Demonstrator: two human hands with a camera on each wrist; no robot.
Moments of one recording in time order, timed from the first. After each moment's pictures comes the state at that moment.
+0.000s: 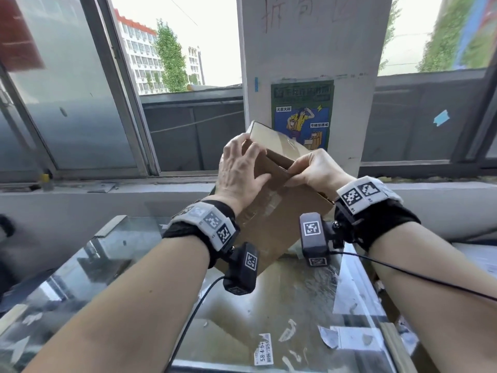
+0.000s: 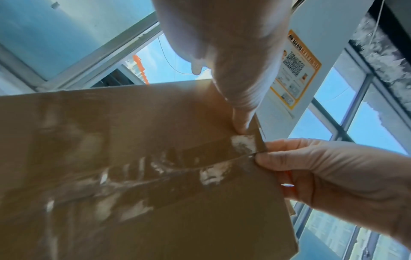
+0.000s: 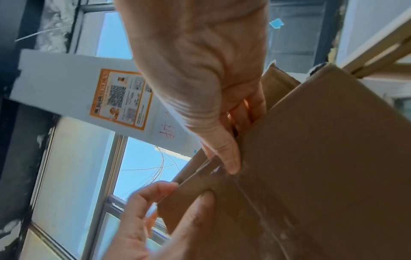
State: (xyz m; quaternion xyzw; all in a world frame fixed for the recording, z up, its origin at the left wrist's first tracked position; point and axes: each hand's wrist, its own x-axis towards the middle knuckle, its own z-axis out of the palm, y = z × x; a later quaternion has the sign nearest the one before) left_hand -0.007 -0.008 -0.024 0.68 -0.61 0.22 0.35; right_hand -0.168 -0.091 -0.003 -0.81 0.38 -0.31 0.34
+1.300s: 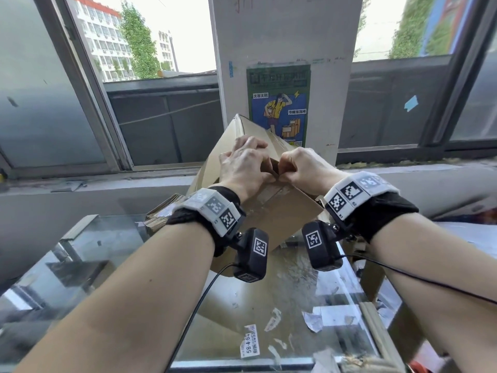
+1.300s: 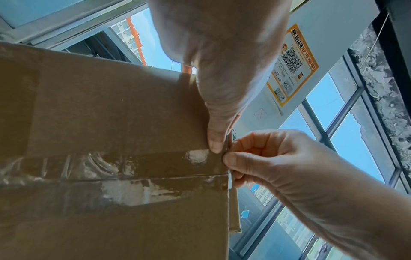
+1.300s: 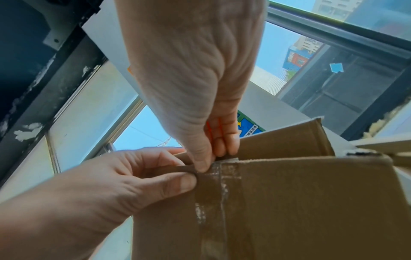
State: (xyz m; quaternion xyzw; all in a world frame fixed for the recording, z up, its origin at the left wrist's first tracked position) left_hand -0.042 -0.032 -0.020 0.71 -0.66 0.11 0.23; right_hand -0.187 -0.092 -0.016 -0.91 0.32 -0.23 0.11
